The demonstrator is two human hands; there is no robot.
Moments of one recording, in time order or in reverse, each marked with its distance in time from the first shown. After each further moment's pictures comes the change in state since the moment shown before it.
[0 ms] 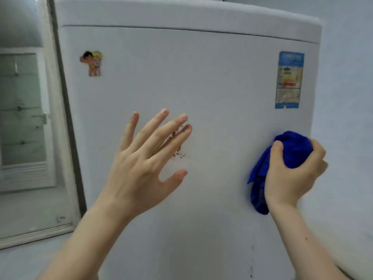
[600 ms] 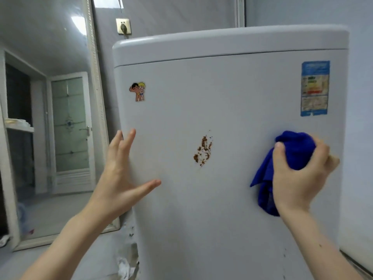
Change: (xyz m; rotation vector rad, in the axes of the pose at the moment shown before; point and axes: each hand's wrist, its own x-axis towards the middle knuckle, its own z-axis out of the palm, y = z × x) left_hand -0.056 -0.066 -0.058 -0.356 -0.180 -0.577; right_hand -0.024 -0.033 0.013 0.035 -0.142 -0.122
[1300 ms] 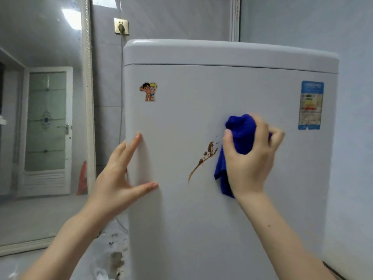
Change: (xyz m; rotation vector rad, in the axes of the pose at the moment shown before) left_hand 0.001 -0.029 0.003 -0.173 -0.042 -0.081; right_hand -0.021 -0.072 0.060 -0.038 -0.100 -0.270
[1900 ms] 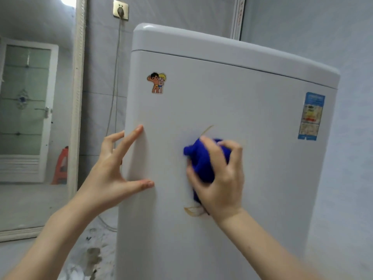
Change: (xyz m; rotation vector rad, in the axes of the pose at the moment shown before) left_hand 0.006 -0.015 0.003 -0.114 -0.006 0.008; right_hand -0.050 -0.008 0.011 -0.056 -0.259 -0.434
